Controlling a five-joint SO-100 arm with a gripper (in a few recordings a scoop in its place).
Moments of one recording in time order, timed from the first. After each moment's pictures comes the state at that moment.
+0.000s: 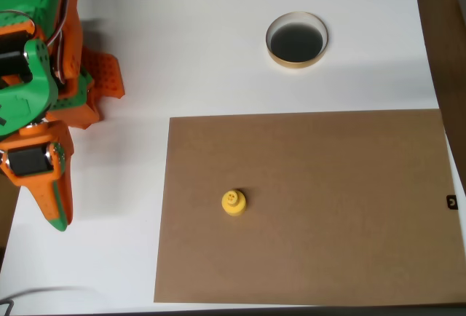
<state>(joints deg) 36.6 188.6 171.9 56.1 -5.2</state>
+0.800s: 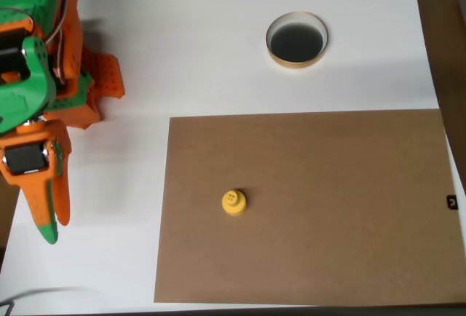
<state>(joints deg) 35.2 188.4 168.6 56.1 -5.7</state>
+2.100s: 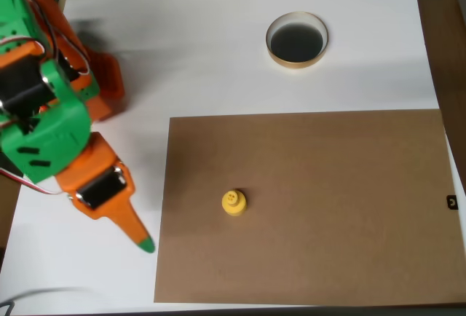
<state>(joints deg) 14.9 125.7 130.8 58.8 -13.2</state>
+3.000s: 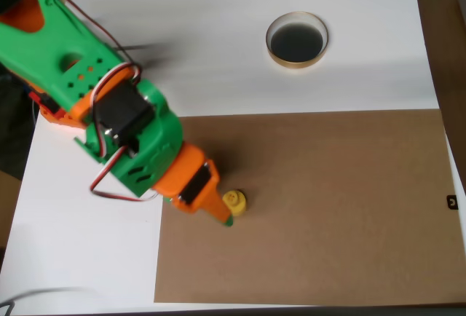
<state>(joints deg) -2.7 97.2 107.9 68.7 -10.1</state>
